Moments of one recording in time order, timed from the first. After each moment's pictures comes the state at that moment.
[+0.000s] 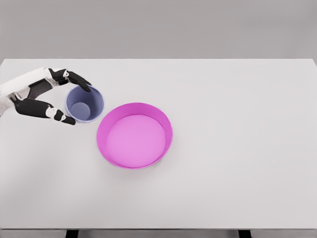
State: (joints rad) left arm -0.34 1.02 -0.41 -1.76 0.74 -0.31 -0.58; right arm -0.04 0.00 -0.02 0.12 -0.02 0.11 0.04
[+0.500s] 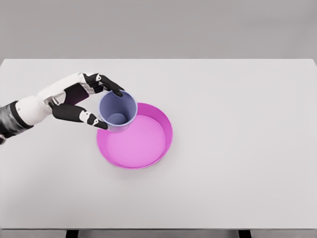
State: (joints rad) left arm -0.38 0.81 -0.49 -1.76 0.81 -0.22 -0.58; right arm -0.04 0.00 -0.02 0.12 -0.02 0.11 0.04
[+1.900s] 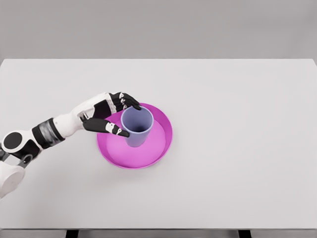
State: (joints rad) left arm -0.37 0.64 -0.59 -1.55 0.77 -0.18 -0.58; right arm -0.04 0.00 -0.02 0.12 -0.02 0.11 0.04
